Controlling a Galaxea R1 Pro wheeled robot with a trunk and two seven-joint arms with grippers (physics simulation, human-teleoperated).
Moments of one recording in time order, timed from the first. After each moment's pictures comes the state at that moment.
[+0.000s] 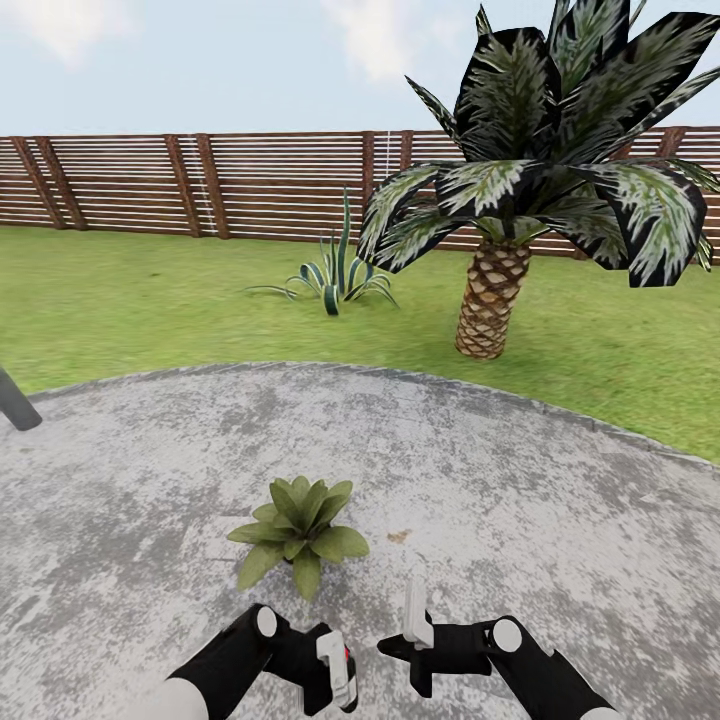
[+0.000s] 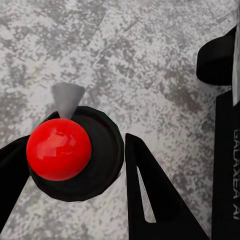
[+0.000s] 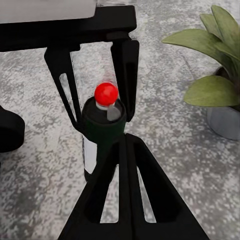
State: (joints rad) left arm -0.55 -0.08 -0.31 -0.48 -0.66 -0.08 -0.90; right arm -0.47 -0.07 0.36 -0.63 0.28 -0.38 0.92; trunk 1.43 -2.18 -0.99
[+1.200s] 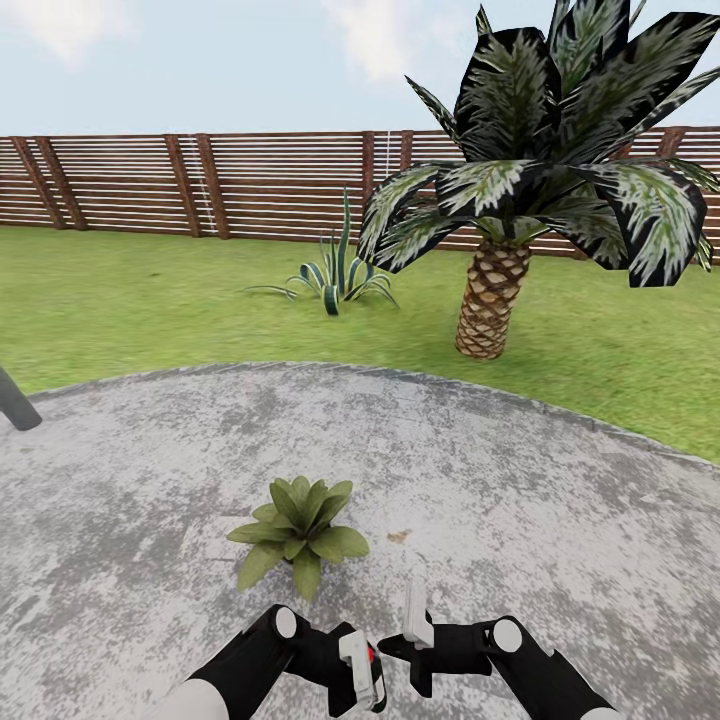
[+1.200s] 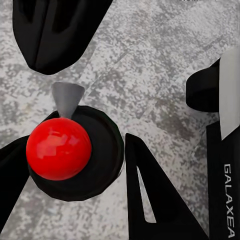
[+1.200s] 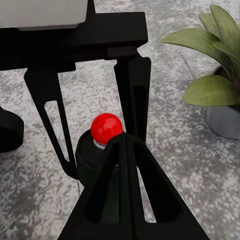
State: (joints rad) left arm -0.55 -0.14 -0.31 -0.48 -0.65 -0.10 -0.90; right arm -0.47 -0.07 0.36 -0.63 0.28 -0.38 0.92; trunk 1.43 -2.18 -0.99
